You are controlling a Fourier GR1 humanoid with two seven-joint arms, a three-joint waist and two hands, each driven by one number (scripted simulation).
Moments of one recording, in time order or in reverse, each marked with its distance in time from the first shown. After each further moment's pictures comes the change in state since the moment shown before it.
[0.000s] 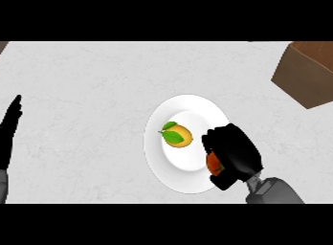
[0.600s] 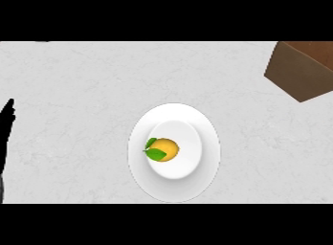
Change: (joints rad) left arm 0.027 -0.001 0.025 -0.010 0.011 0.014 -0.001; right arm 0.006 -0.476 -0.713 0.264 -0.394 -0.066 -0.327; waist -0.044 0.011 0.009
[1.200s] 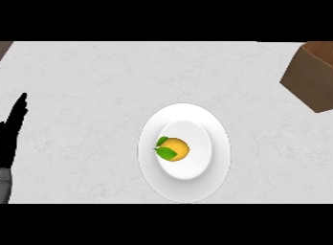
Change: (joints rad) left arm -0.036 -0.011 -0.039 -0.009 -0.012 -0.032 0.004; right arm -0.200 -0.279 -0.264 0.517 -0.239 0.060 -0.567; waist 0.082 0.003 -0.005
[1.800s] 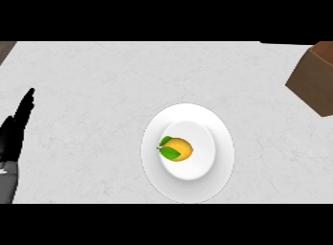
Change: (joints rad) left arm -0.048 -0.011 -0.014 0.036 -0.024 -0.004 -0.004; right arm -0.437 0.047 0.087 0.319 0.026 0.120 0.113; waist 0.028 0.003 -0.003
